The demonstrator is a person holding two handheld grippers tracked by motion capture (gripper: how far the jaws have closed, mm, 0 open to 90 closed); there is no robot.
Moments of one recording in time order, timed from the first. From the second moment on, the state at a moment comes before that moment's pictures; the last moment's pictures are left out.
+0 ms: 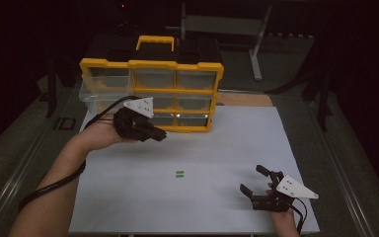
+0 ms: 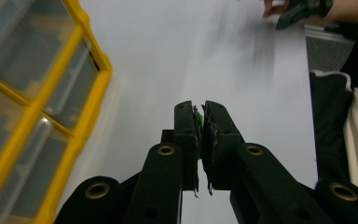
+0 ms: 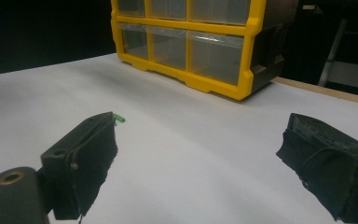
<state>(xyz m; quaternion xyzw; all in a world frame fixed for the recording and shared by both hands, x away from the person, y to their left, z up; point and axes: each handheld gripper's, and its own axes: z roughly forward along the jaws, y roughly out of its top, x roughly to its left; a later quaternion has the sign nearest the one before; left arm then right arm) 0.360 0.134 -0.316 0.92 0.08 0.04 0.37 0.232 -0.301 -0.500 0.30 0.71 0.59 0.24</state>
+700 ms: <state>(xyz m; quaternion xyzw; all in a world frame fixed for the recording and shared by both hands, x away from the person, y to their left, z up) 0.363 0.195 -0.253 0.89 0.12 0.11 0.43 0.231 -0.300 -0.500 0.29 0.71 0.59 0.24</state>
